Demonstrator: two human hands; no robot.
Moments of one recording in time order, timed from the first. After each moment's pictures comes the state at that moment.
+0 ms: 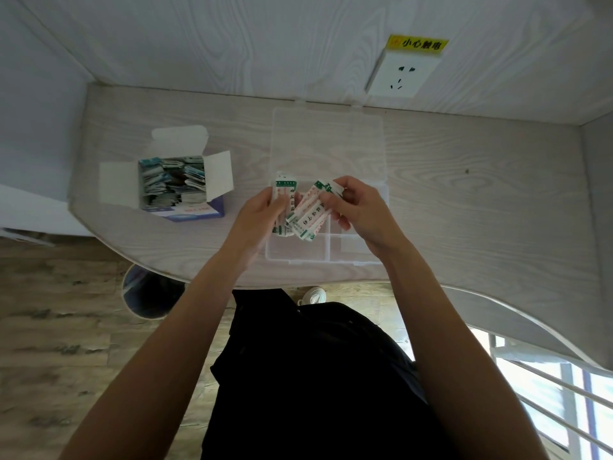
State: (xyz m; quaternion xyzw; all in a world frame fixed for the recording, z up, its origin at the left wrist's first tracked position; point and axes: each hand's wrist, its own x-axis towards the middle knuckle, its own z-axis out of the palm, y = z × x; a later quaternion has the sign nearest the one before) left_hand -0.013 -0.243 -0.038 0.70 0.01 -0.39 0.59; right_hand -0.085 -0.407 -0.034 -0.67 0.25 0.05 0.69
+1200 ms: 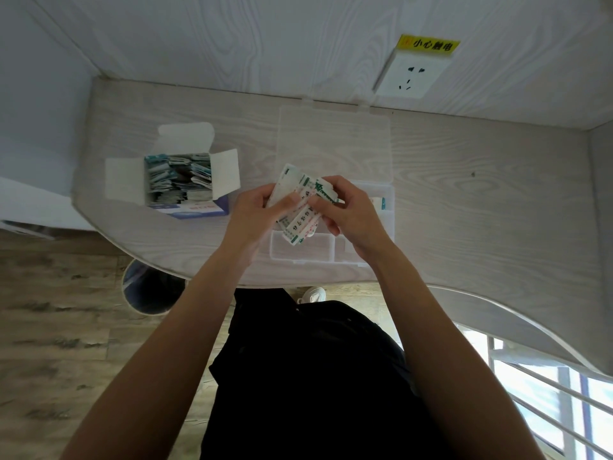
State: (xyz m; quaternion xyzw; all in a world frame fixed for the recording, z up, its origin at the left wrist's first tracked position) left_hand -0.006 -0.240 -0.037 0.69 0.01 -0.35 0.63; right_hand -0.077 -0.386 -0.036 -0.68 0.25 0.05 0.69
